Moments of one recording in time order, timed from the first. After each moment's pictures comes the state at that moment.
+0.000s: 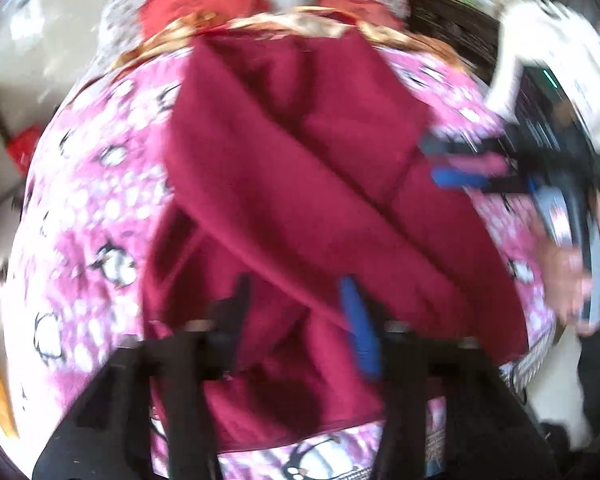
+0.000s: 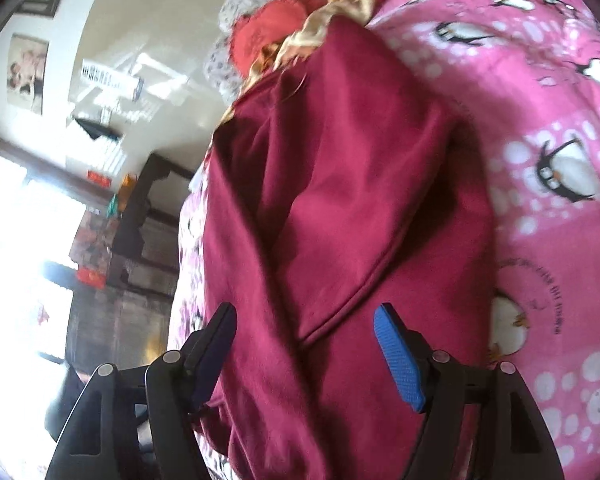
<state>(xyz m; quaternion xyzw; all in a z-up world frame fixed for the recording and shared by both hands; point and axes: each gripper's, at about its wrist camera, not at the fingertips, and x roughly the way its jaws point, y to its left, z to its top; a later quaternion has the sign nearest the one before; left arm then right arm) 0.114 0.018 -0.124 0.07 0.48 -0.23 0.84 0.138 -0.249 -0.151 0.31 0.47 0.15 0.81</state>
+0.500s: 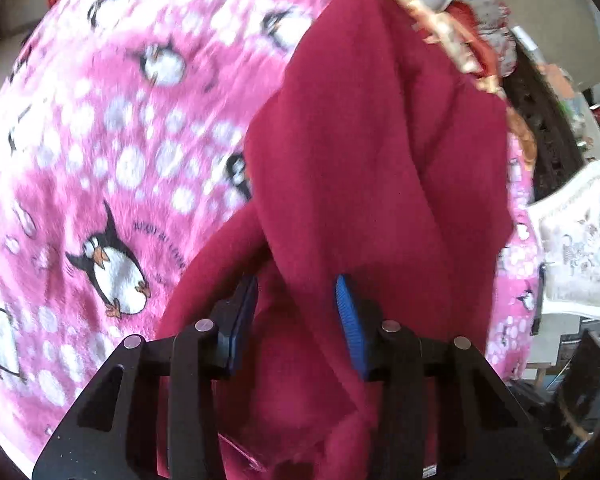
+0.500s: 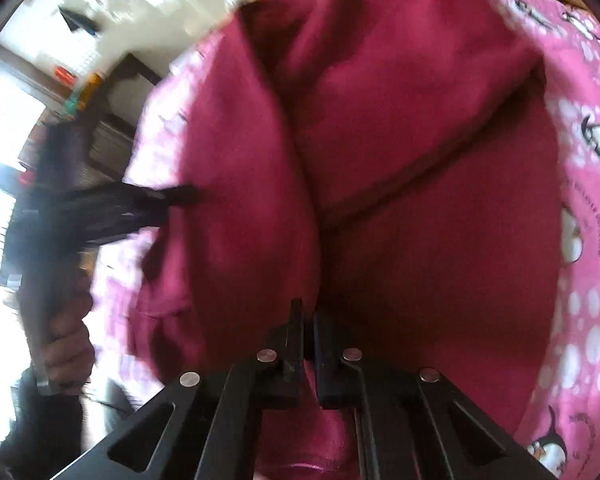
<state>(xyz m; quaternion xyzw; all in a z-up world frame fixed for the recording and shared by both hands) 0.214 0.057 -0.153 -0.13 0.60 -0.17 0.77 0.111 -0.174 -0.142 0.16 0.54 0.13 0.82</state>
